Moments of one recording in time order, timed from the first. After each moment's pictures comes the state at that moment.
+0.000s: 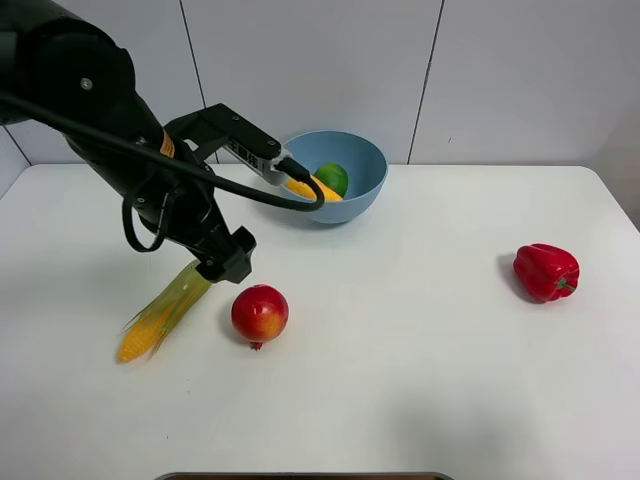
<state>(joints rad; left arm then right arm) -0.73 1.58 -1.18 0.07 0.88 0.07 -0.04 0.00 -0.56 -0.02 1.10 0.04</state>
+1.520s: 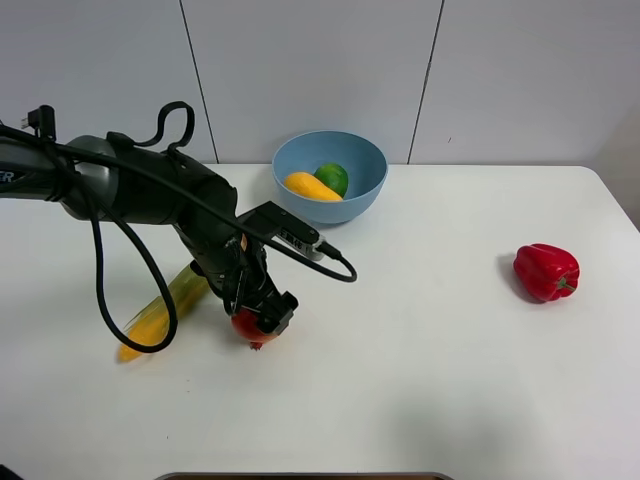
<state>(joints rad) -0.73 1.91 -1.08 0.01 0.55 0.03 -0.04 0.00 -0.56 -0.02 1.10 0.04</state>
